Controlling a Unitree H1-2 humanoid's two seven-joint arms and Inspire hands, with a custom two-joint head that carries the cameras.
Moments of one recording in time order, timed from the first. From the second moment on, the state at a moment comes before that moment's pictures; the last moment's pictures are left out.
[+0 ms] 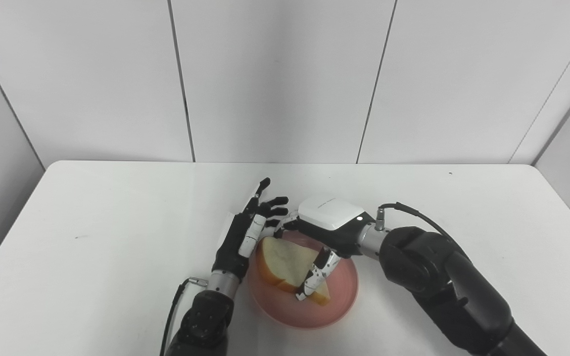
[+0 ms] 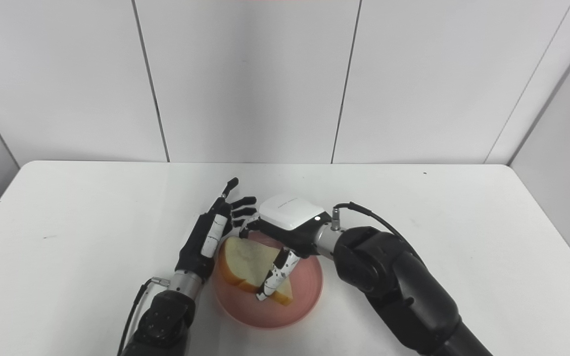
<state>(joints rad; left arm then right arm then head) -0.47 -0.13 -0.11 0.64 0.08 -0.35 -0.05 -0.59 -0.43 0.46 -0.13 -0.80 0.05 0.68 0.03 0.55</state>
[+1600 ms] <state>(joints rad) -0.27 -0.16 -0.07 0.32 0.09 -0.32 0.08 -0.31 -0.15 -0.11 0.18 0.05 -0.10 0.21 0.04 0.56</state>
